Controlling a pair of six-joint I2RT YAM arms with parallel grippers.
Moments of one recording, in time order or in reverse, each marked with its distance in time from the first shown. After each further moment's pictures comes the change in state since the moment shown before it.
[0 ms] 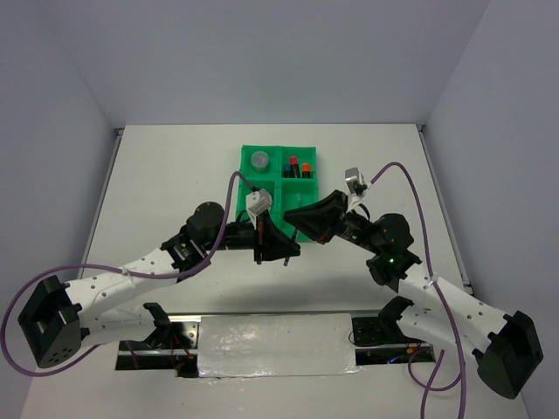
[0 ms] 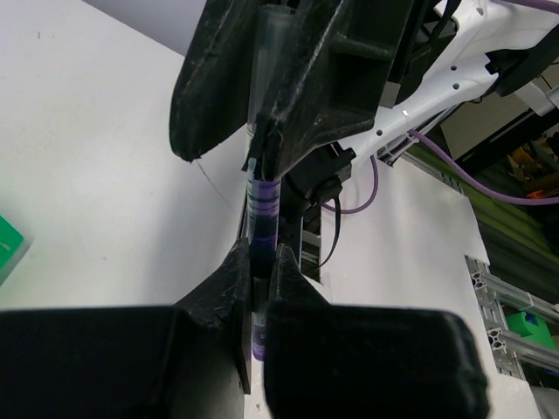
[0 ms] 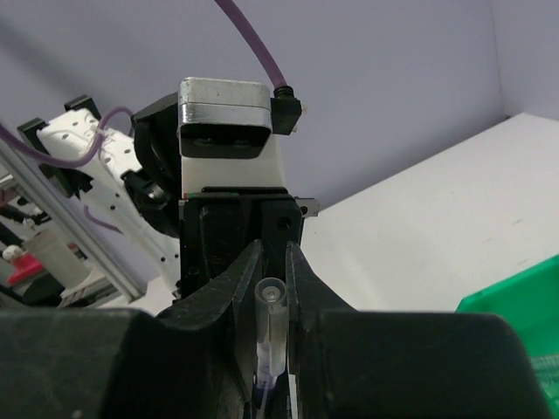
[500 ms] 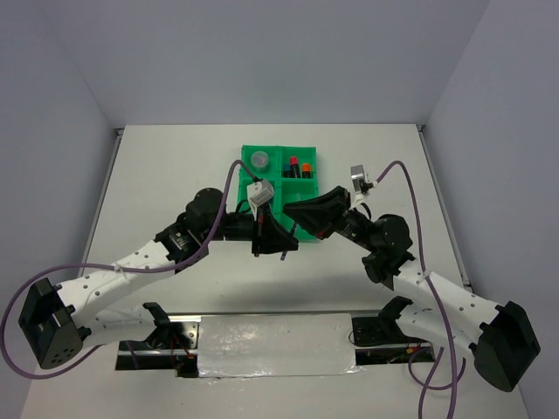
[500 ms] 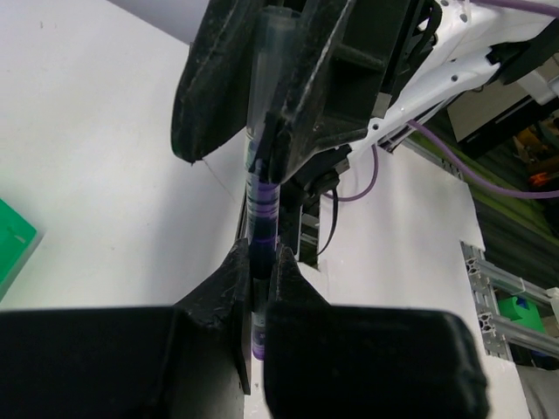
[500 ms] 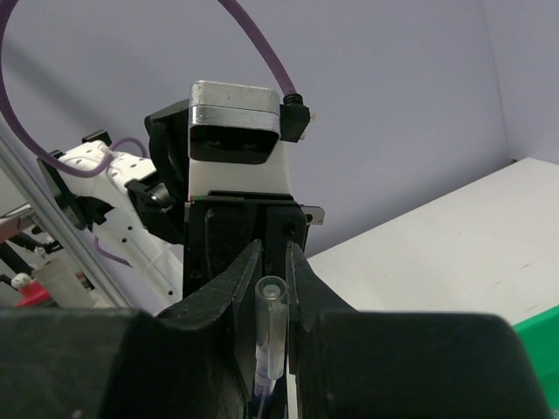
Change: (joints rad) left arm 0.036 0.007 0.145 -0.206 0.061 0.043; right arm 0.000 0.061 -0.007 0.186 0.040 0.051
